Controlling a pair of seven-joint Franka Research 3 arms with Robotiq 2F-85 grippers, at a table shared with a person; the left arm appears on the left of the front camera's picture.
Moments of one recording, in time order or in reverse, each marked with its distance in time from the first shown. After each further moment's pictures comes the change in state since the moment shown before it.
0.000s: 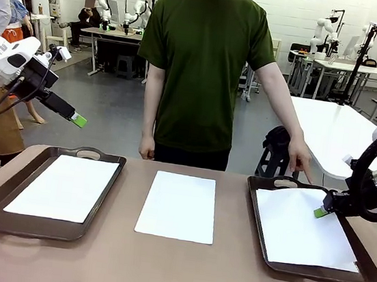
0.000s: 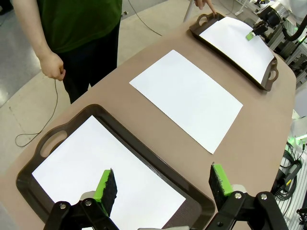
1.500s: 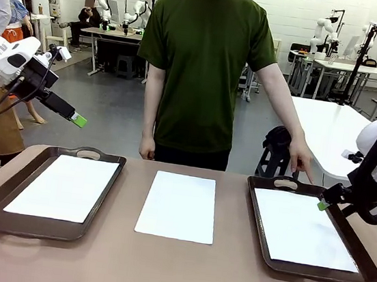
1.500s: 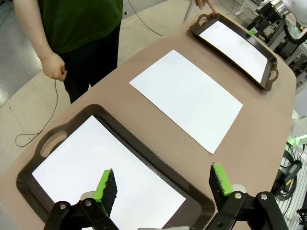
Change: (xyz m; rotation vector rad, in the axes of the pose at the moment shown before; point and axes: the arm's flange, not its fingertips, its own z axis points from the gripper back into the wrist) left arm 0.000 0.000 0.000 0.000 0.000 0.000; right arm 0.014 0.012 0.016 -0.297 0.012 0.064
